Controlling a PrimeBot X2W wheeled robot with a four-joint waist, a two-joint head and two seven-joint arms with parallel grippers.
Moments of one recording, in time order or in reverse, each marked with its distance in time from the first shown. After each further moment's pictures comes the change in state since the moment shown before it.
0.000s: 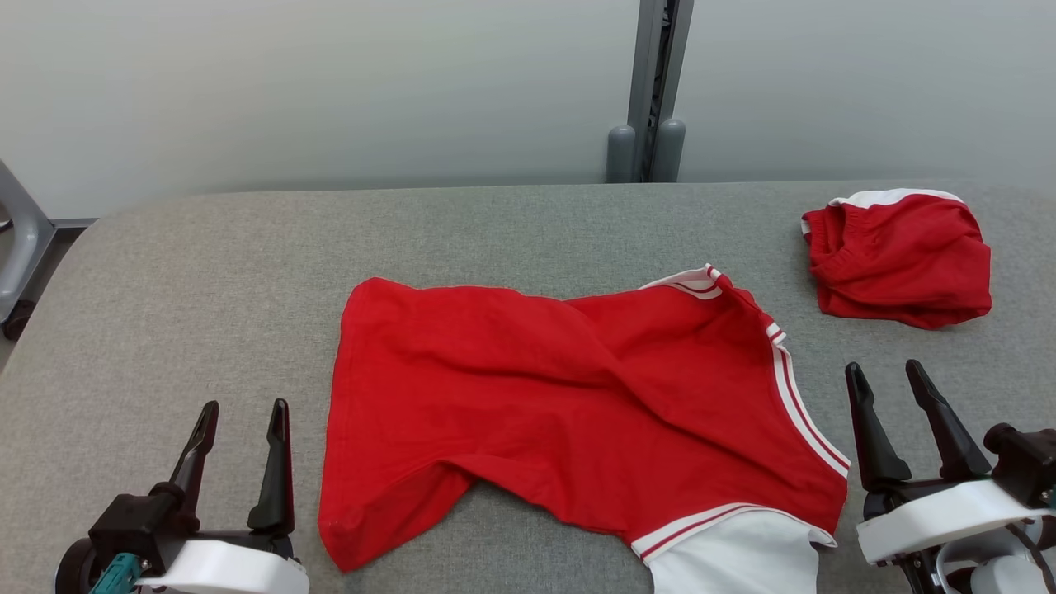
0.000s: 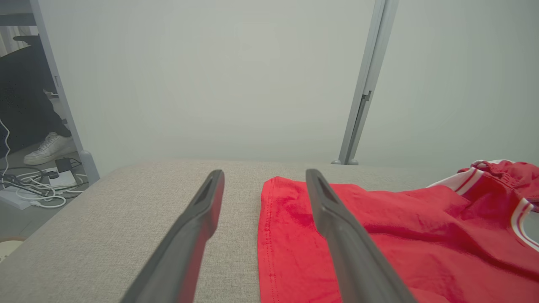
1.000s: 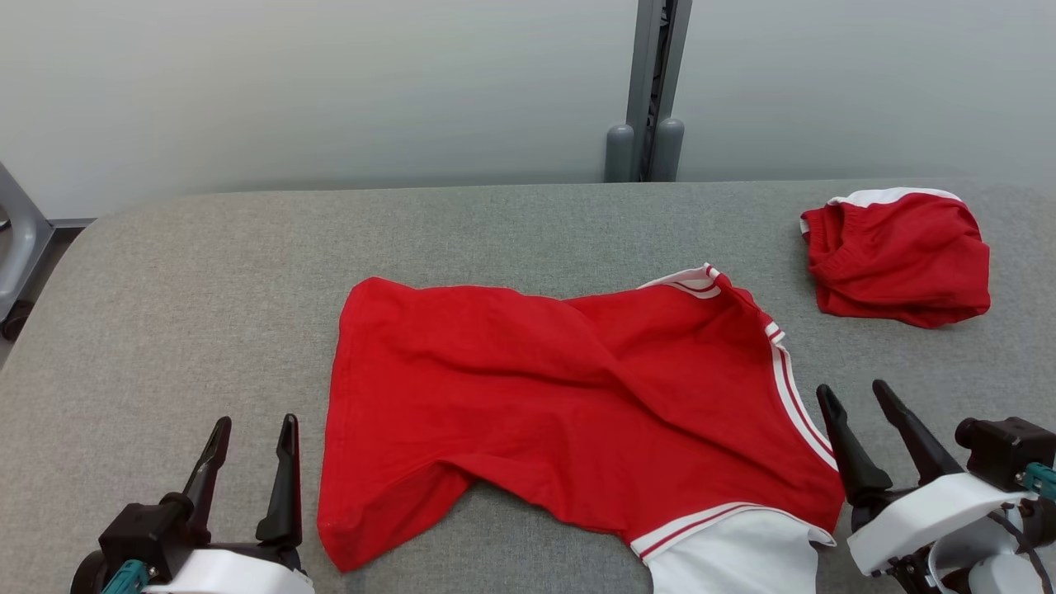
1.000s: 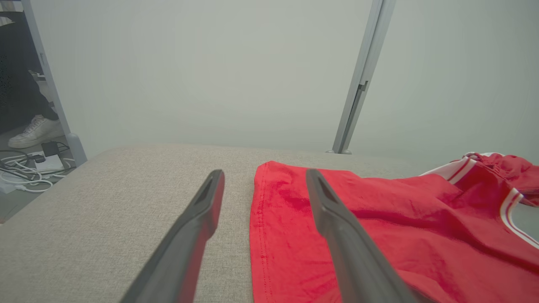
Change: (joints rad) left arm 0.013 -0.057 0.048 0.058 0.025 -0.082 0.006; right arm -0.021 -0.063 0.097 0.030 0.101 0.000 0.105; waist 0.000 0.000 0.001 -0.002
